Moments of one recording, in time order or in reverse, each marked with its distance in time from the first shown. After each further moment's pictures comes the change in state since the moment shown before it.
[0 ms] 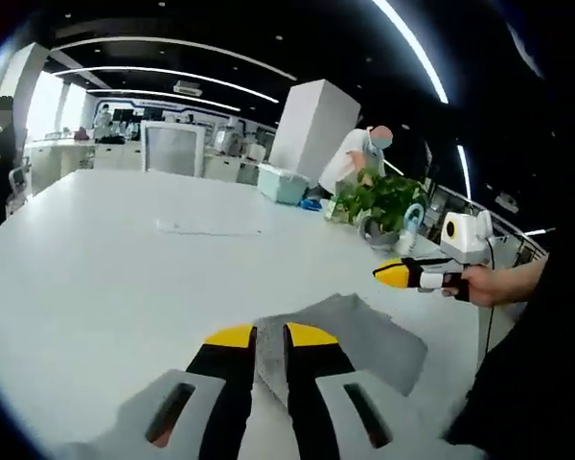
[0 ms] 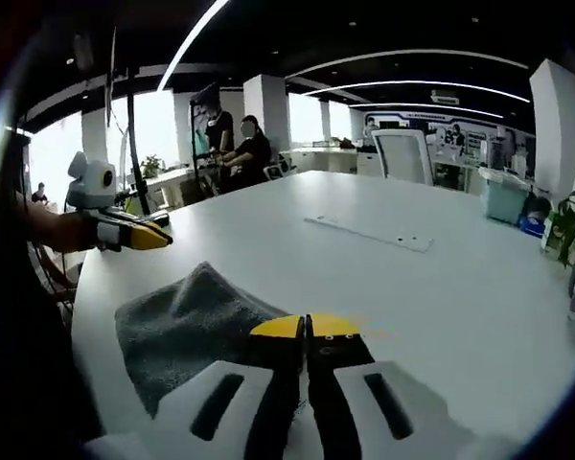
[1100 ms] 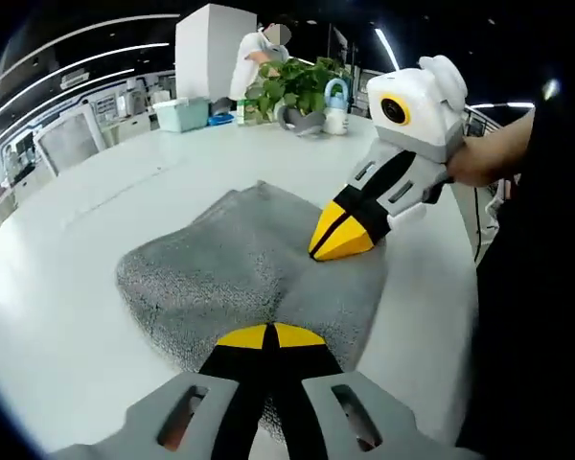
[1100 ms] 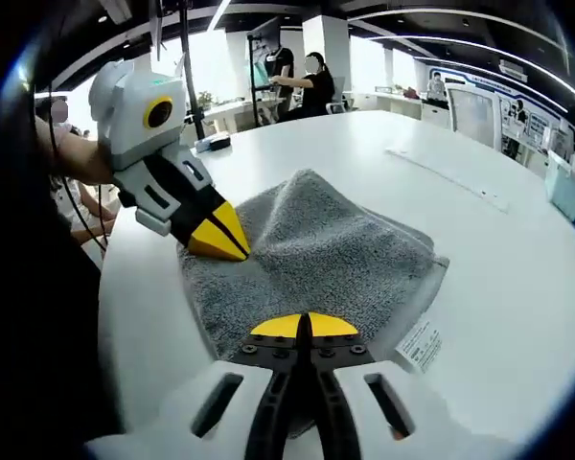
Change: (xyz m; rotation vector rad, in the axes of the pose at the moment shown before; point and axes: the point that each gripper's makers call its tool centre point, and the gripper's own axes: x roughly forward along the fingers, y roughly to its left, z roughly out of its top) left arm 0.053 -0.050 -0.081 0.374 0.367 -0.166; right arm 0.021 0.062 -0.077 -0.112 0.316 0.206
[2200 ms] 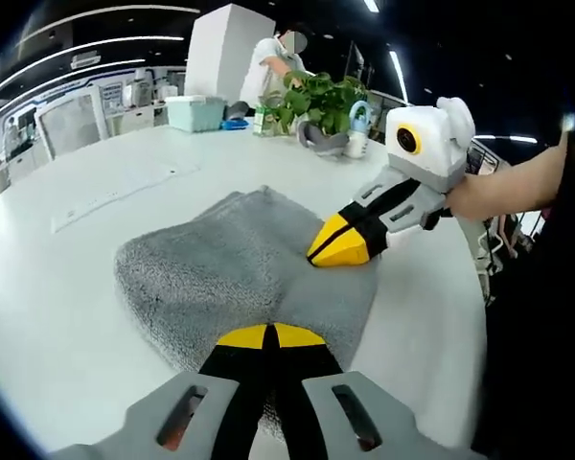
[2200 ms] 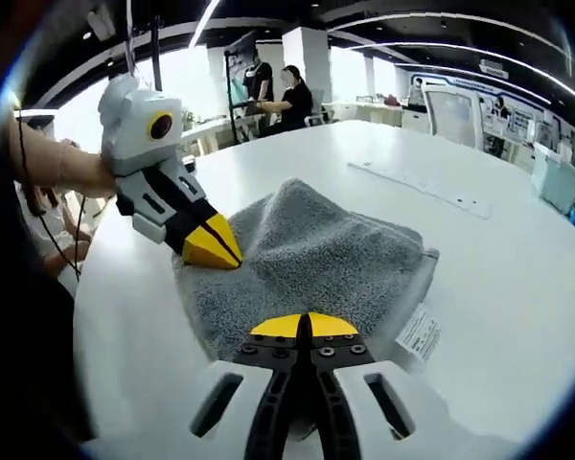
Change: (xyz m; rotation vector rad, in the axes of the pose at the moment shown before) left arm 0.023 0.044 0.029 -0.109 -0.059 -0.073; right arm 0.009 -0.056 0.026 0.160 -0.130 0.002
